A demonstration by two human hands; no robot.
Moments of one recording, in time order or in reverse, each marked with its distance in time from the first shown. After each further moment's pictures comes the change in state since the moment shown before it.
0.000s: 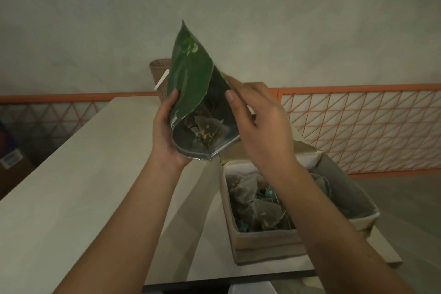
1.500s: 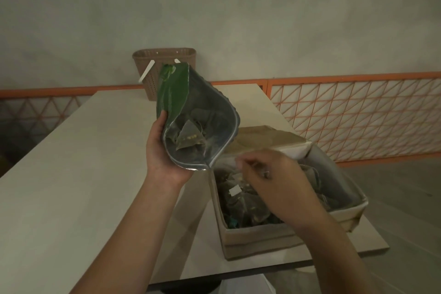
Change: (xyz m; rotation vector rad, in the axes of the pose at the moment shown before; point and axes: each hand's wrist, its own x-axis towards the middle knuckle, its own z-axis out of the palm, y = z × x) left_hand -0.009 -0.035 -0.023 -0.101 0.016 -0.108; right_hand -0.079 0.024 -0.045 -0.126 -0.453 0.337
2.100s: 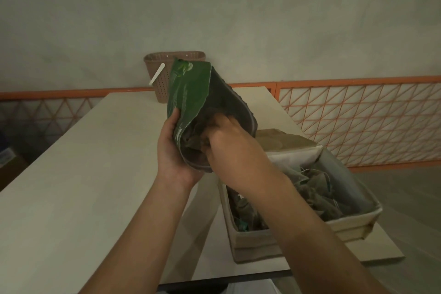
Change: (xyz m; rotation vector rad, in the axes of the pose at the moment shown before) left_hand -0.007 0.003 0.010 -0.062 0.134 0.050; right_hand 0.061 -0.068 0.035 -0.361 -0.052 -0.245
